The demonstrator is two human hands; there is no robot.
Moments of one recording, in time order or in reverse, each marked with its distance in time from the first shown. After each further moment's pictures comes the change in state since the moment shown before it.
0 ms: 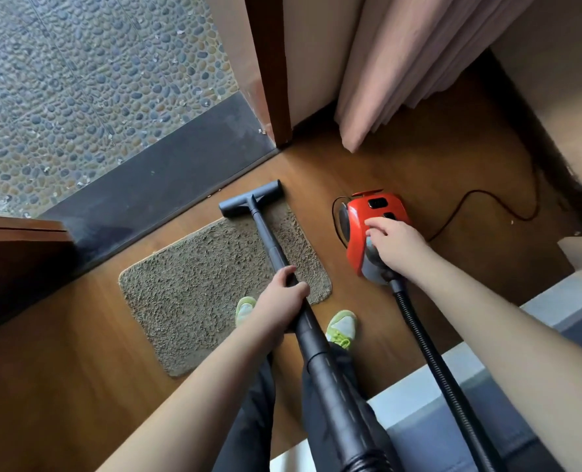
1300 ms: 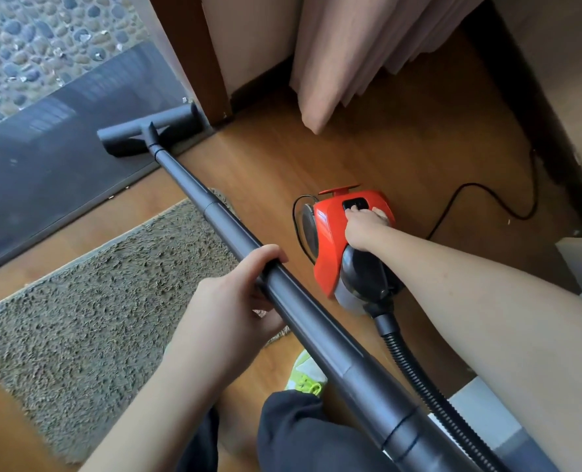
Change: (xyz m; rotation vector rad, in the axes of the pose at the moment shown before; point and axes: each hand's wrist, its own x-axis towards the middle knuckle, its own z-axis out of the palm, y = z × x) left_hand 0.132 0.034 0.028 0.533 0.028 0.771; right_hand 0.301 0.132 0.096 -0.886 -0.198 0.079
